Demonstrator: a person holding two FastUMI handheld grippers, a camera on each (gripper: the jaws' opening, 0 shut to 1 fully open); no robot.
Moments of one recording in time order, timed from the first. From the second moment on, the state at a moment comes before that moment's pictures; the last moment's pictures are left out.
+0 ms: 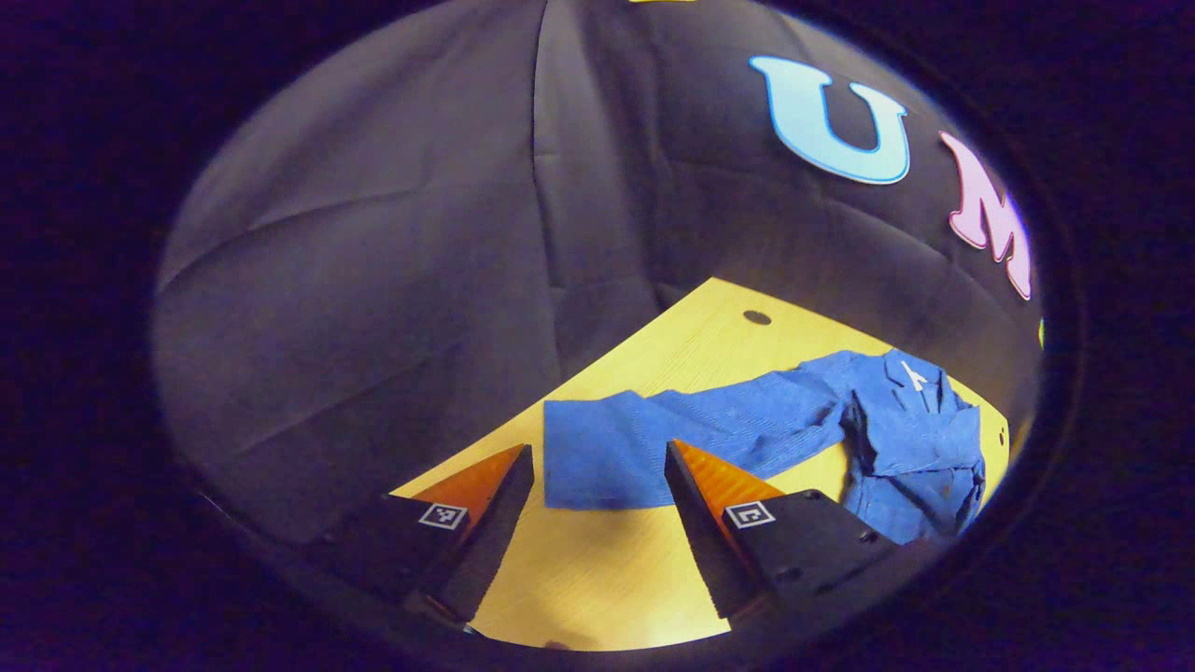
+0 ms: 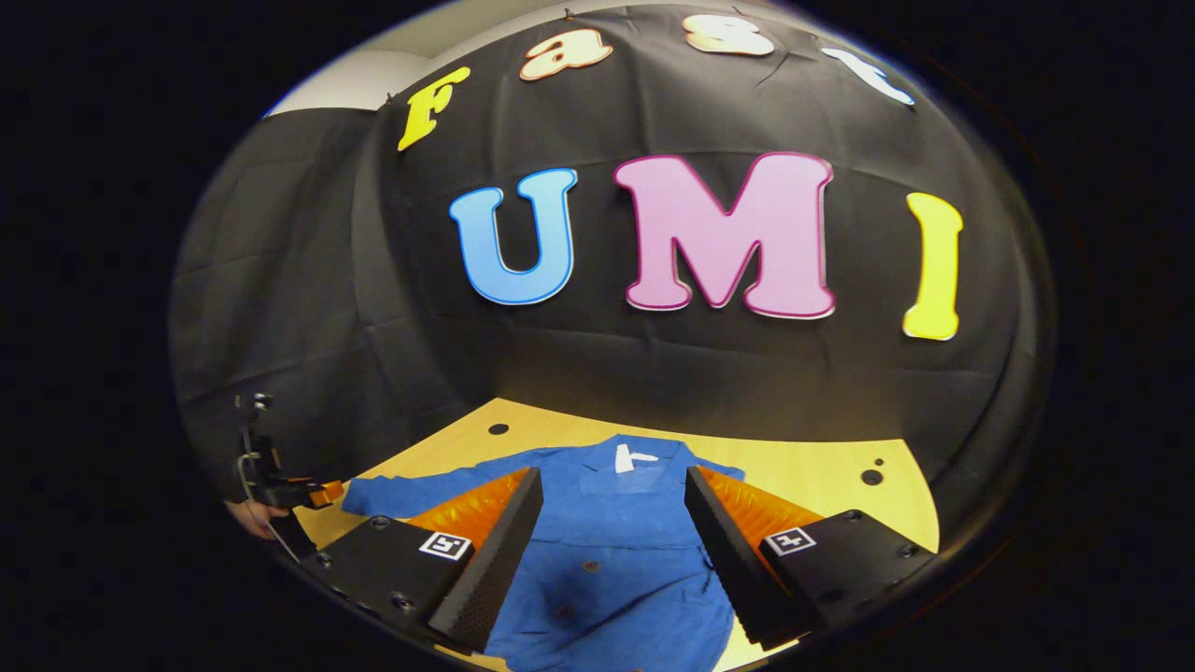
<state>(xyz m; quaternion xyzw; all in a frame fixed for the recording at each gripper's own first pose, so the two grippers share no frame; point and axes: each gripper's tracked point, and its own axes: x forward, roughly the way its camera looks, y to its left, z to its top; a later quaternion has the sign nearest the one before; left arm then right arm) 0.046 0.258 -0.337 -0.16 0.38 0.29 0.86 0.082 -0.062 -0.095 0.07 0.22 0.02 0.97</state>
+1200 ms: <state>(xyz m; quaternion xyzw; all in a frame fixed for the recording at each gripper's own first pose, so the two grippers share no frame) 0.090 0.257 -0.405 -0.18 0.50 0.25 0.81 -0.036 -0.154 -0.130 0.10 0.28 -0.11 0.95</state>
